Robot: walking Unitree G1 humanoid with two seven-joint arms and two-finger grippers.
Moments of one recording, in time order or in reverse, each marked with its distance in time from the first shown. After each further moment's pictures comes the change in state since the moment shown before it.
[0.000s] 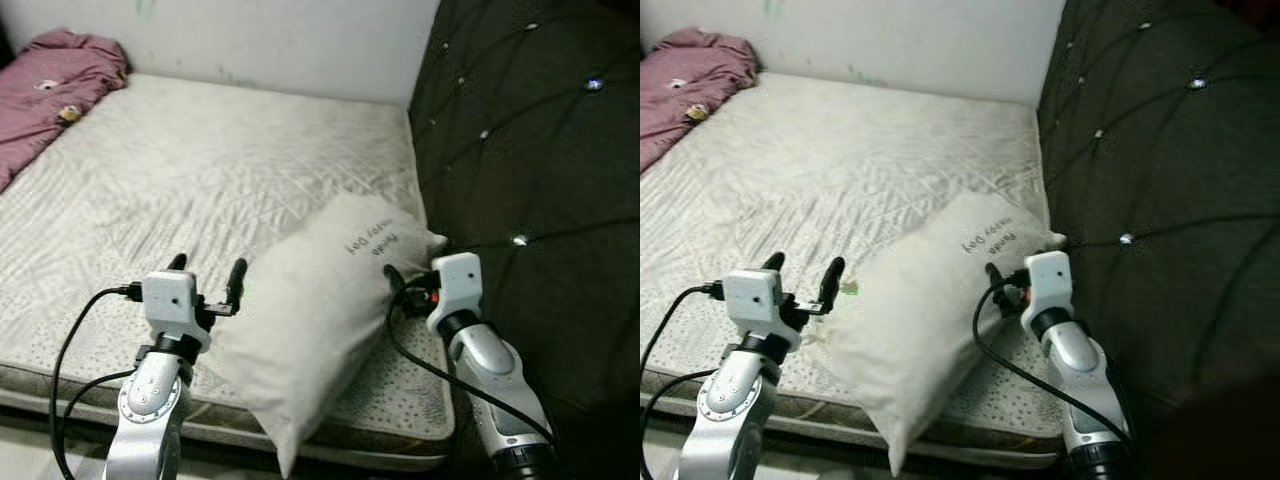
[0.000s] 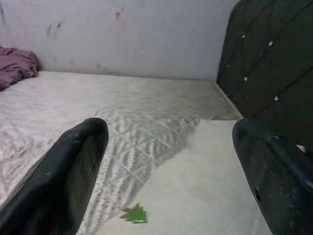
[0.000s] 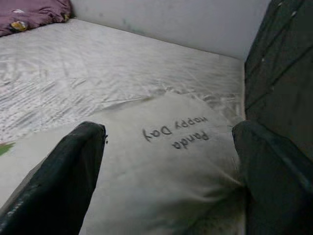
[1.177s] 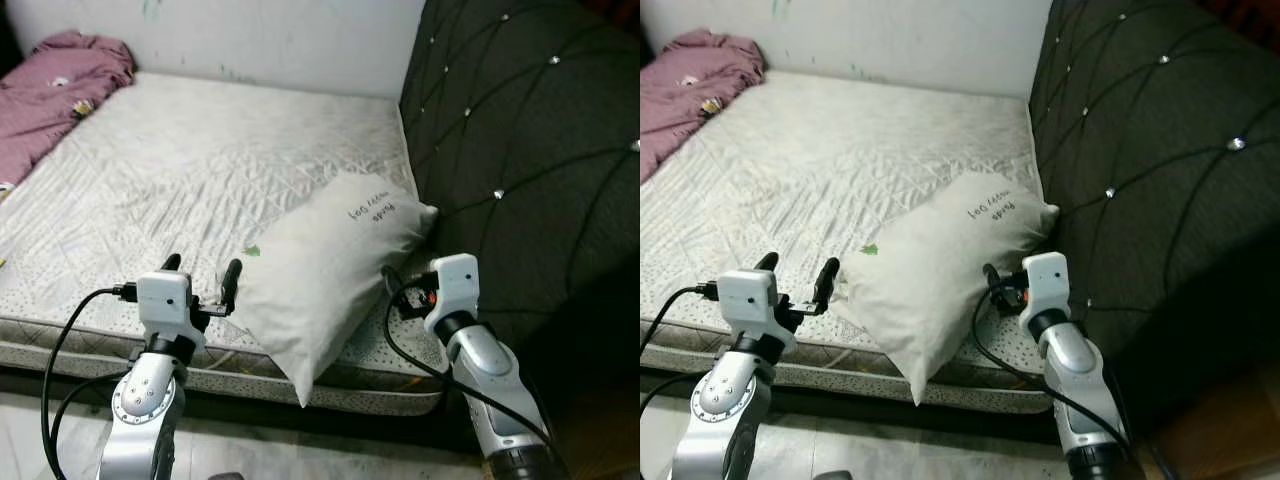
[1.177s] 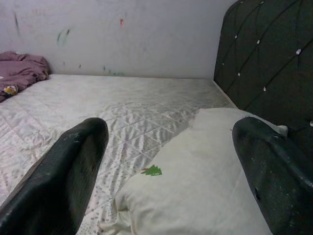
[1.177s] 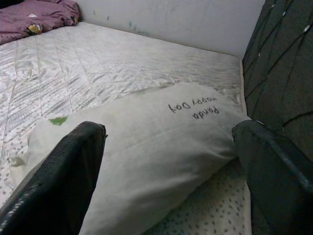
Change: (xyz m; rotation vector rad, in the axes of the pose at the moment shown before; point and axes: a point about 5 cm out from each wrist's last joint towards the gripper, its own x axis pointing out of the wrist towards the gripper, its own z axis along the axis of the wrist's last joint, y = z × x) left arm -0.002 0.004 0.001 0.026 -0.007 0.007; right arm 0.001 0.003 0.000 0.008 -0.004 0.005
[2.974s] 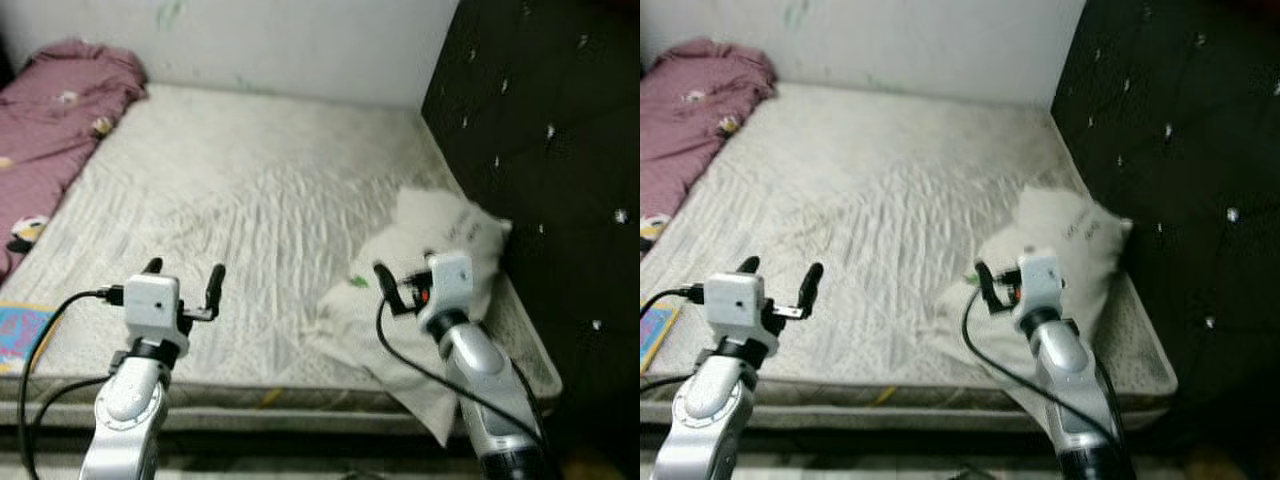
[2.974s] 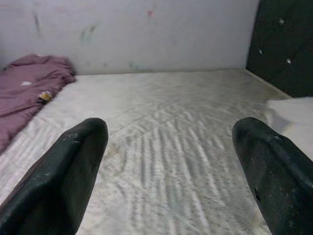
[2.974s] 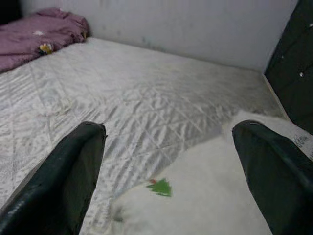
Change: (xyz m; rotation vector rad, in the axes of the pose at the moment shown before) left arm -0.003 0.004 -0.002 0.053 0.036 0.028; right arm -0.001 0.003 0.006 0.003 -0.022 0.002
